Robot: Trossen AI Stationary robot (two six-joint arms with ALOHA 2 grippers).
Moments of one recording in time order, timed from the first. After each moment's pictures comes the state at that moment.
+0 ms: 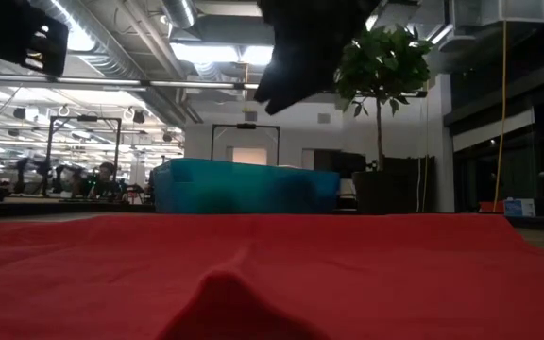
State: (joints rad) left arm -0.85 0.90 0.15 0.60 -0.61 -0.02; right arm 0.16 1.81 1.41 -0.48 0.23 0.25
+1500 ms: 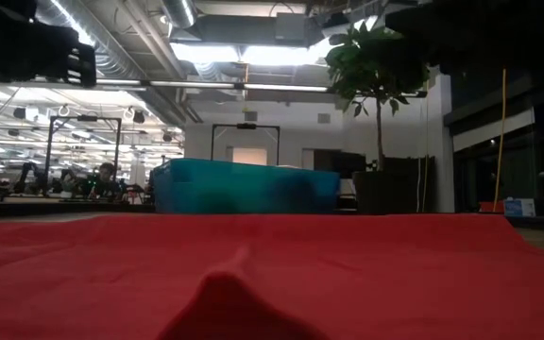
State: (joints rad) left arm -0.24 0.09 0.01 0.12 0.05 0.15; right arm 0.22 1.23 0.33 0.86 0.03 0.01
